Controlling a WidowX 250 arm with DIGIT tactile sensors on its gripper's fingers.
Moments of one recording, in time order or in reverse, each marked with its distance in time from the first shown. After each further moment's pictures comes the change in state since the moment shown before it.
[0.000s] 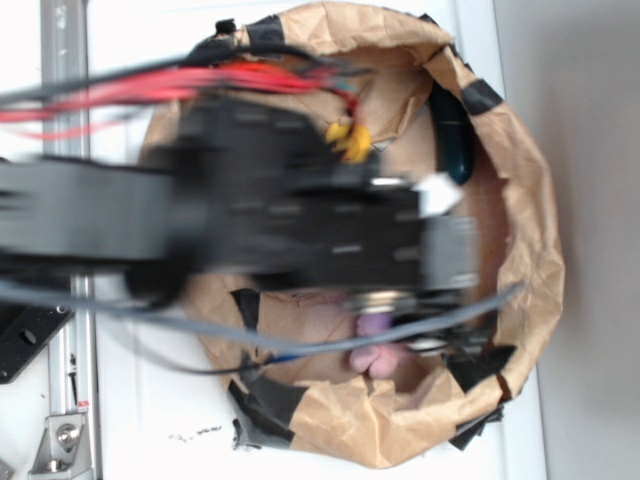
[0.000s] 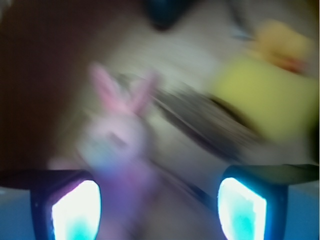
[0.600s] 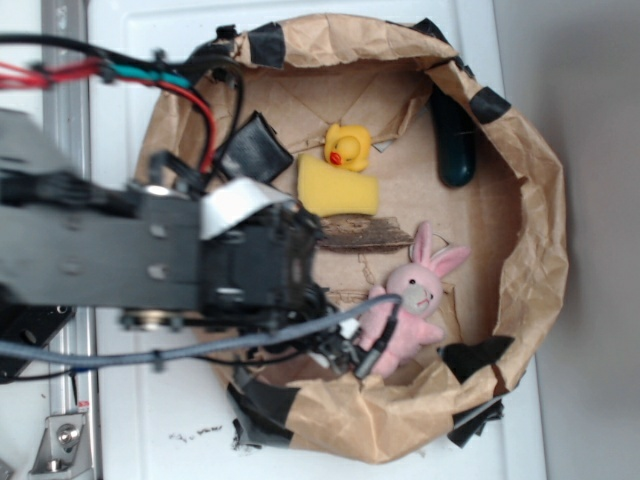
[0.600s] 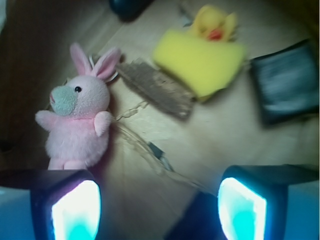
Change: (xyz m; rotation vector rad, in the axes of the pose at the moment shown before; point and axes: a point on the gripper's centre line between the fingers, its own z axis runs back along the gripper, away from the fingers) arm -0.013 0.016 -0.002 -0.081 -0.053 -0.006
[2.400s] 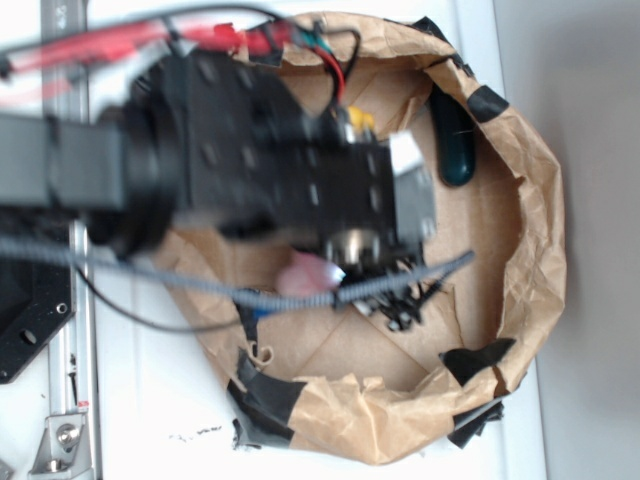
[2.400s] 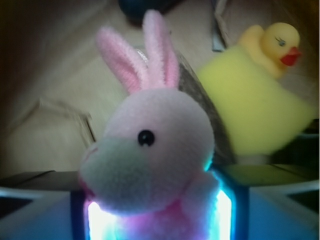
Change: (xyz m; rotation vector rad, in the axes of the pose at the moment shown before) arm 0.042 0.011 -0.007 0.130 0.139 -0.191
